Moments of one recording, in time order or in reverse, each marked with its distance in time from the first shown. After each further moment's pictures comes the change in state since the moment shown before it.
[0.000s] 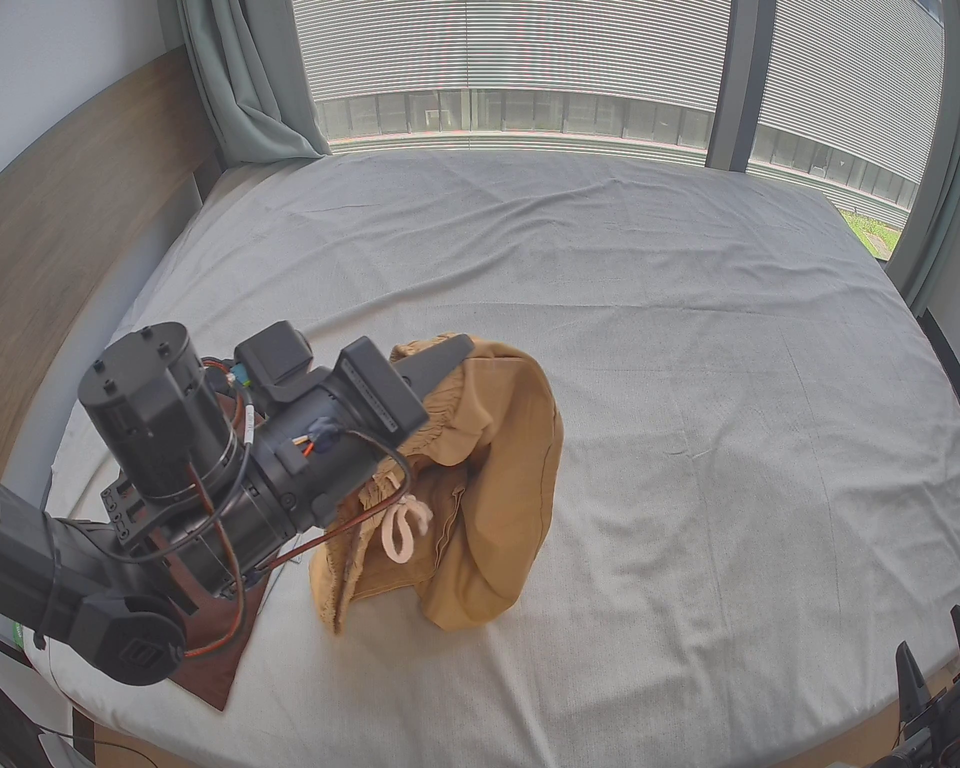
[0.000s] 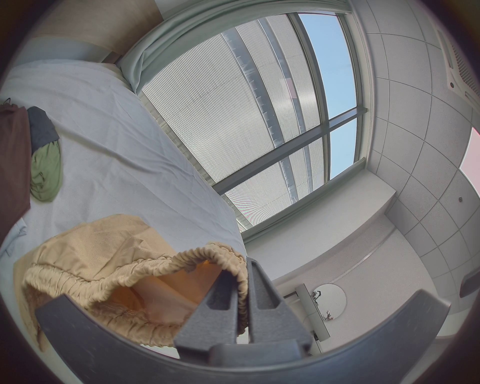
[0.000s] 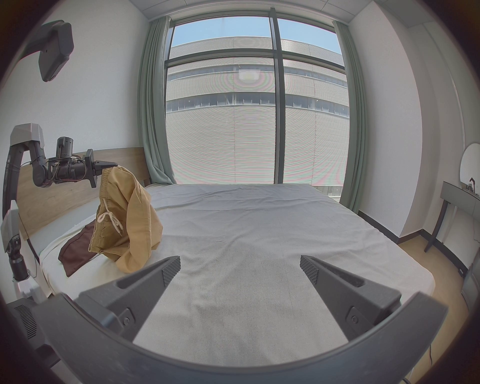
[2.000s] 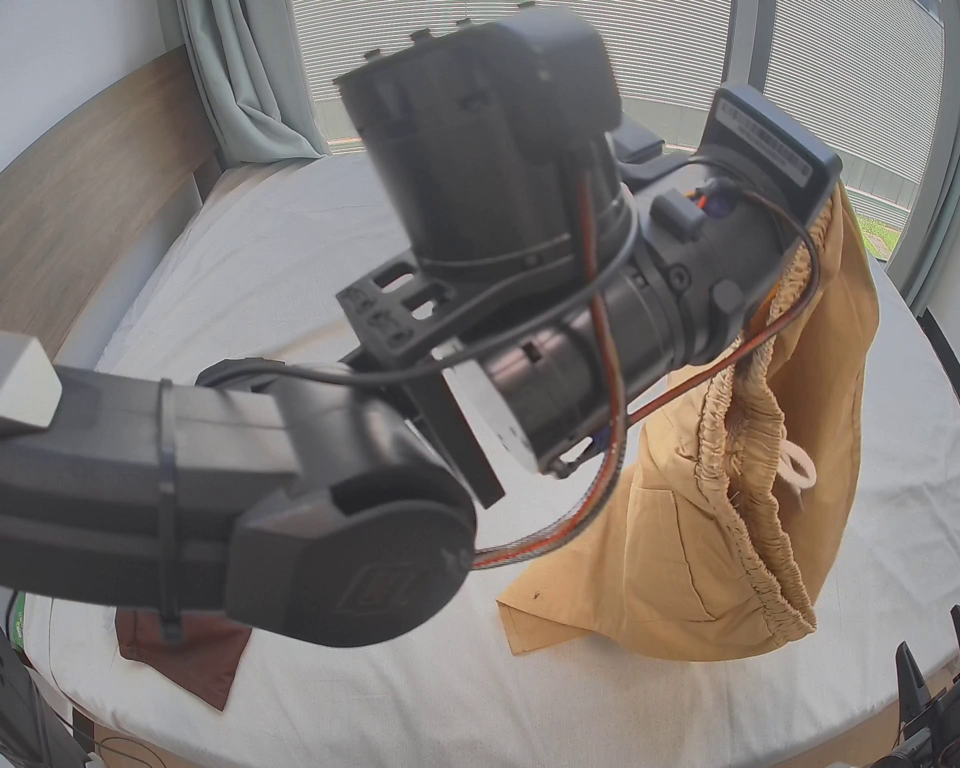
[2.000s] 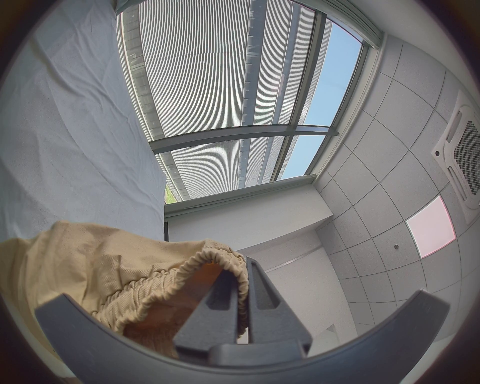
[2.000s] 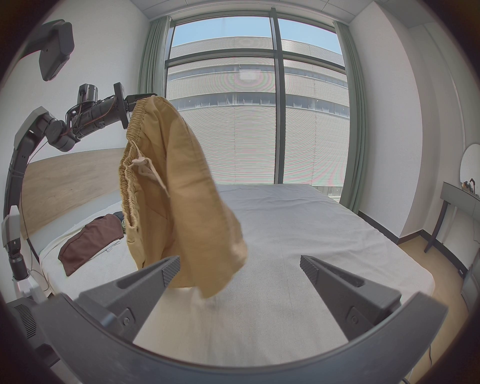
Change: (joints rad) left arm -0.346 0.269 -0.846 0.339 -0.009 -0.252; right arm 0.000 0.000 0.000 0.000 0.000 -0.003
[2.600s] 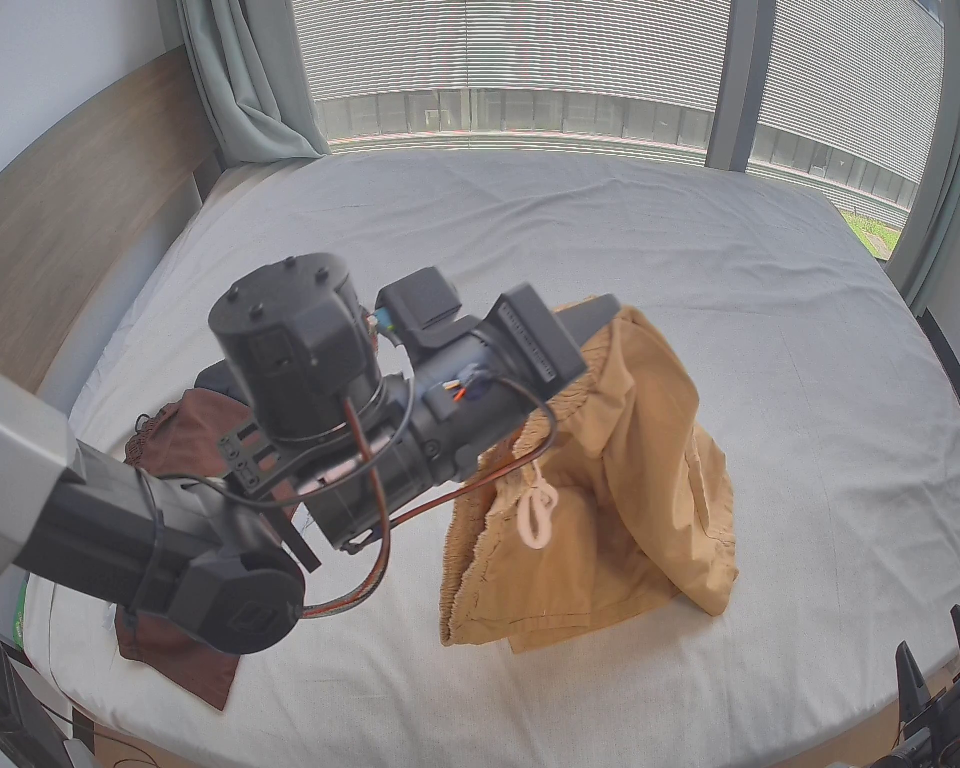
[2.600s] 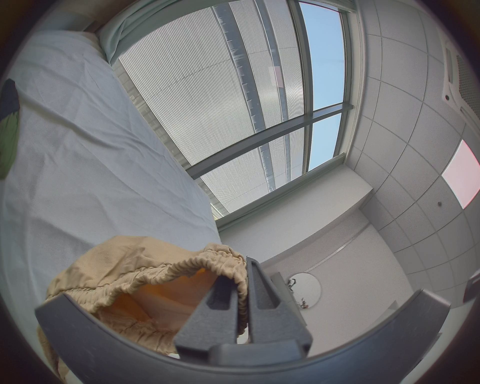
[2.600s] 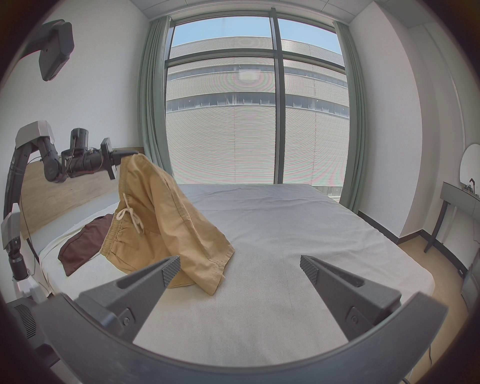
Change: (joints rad) left arm 0.235 -0.091 0.526 -0.261 -0.071 0.216; right arm -0.001 0.000 0.000 0.000 0.000 0.000
